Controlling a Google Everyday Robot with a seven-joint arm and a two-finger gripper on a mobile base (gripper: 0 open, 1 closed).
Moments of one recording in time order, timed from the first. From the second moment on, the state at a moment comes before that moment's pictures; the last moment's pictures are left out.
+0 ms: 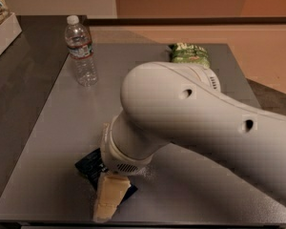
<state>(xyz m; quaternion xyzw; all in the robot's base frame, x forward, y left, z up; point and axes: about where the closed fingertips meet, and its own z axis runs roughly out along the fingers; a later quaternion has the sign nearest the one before) 0.348 0.083 0.819 -0.70 0.67 0.14 0.21</state>
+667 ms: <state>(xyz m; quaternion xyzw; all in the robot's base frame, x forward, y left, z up) 0.343 0.084 0.828 -0.69 0.67 0.15 0.23</state>
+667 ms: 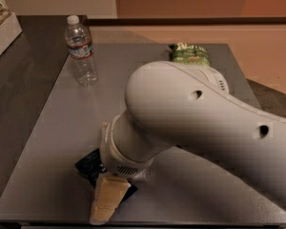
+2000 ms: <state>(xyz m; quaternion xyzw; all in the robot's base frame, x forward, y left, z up) 0.344 0.073 0.826 -0.66 0.69 0.17 0.24</state>
